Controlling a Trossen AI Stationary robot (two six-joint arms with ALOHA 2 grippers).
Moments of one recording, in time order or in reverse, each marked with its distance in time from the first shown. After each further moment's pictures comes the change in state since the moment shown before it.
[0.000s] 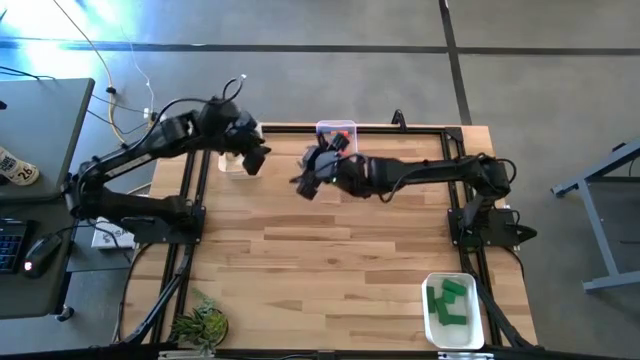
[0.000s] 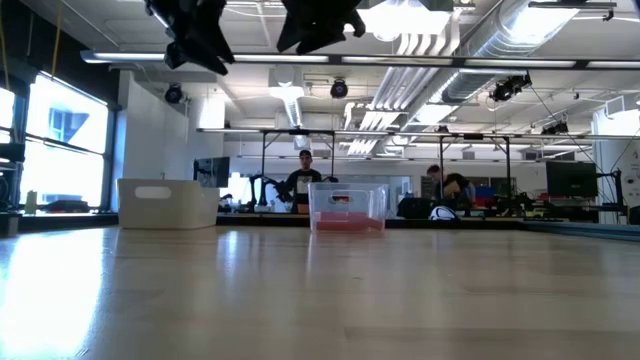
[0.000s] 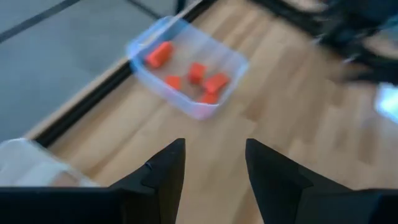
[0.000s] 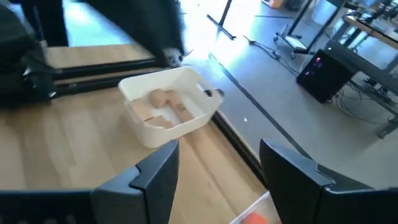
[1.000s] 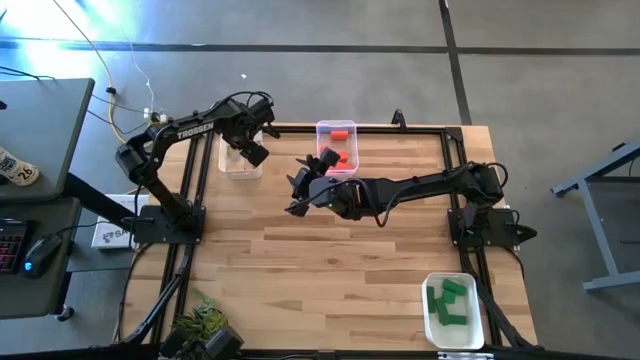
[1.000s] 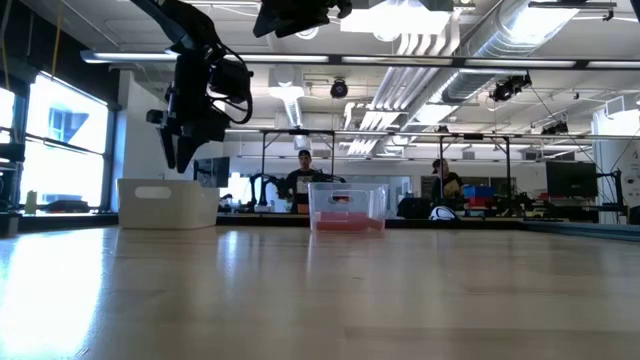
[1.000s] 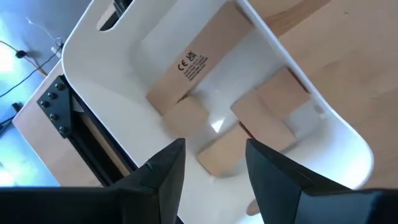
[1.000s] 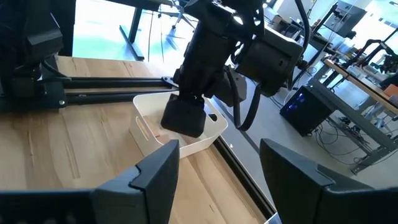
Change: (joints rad) left arm 0.229 0.537 0.089 -0.377 -0.389 0.009; right arm 0.119 0.075 0.001 0.178 0.149 -0.153
